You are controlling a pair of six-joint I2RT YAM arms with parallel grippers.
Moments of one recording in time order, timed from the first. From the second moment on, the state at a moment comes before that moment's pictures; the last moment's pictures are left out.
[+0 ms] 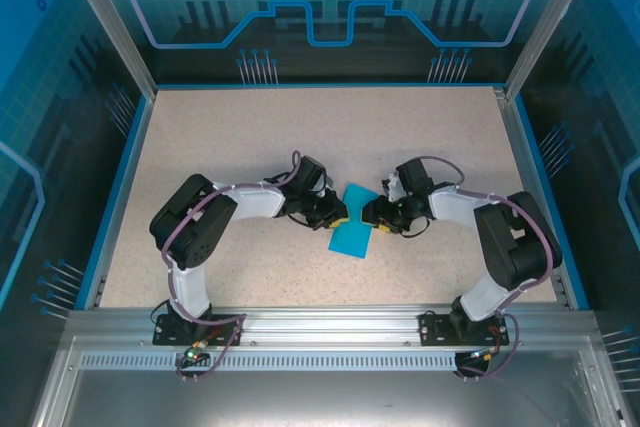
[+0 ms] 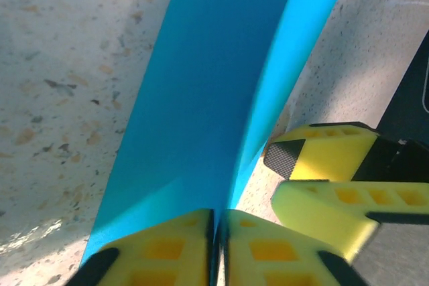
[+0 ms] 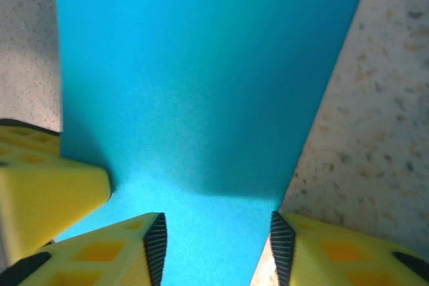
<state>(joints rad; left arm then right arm) -0.61 1.89 1.01 -0.07 0.59 -1.08 0.33 1.61 0.75 -0.30 -0.57 0.58</state>
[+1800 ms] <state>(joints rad) -0.48 1.77 1.06 -0.35 0.56 -0.86 0.64 1.27 0.71 -0.36 -0.23 0.53</state>
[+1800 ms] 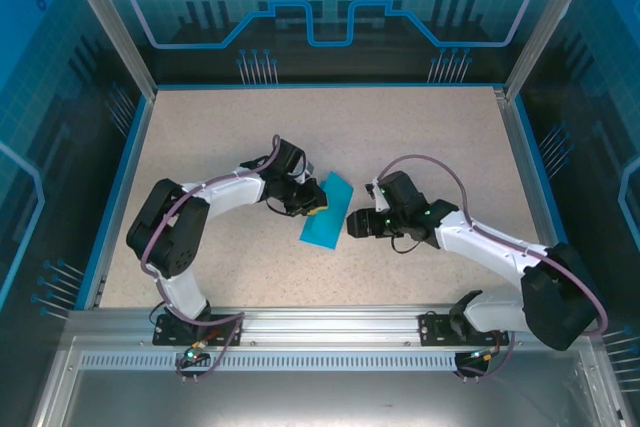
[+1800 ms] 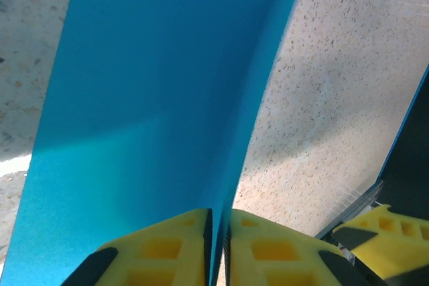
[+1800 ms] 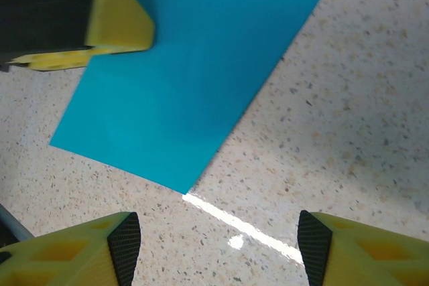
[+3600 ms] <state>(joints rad) -0.49 1.83 1.12 -0.37 0.58 -0.87 1.09 1.64 1.04 -0.49 0.36 0.36</state>
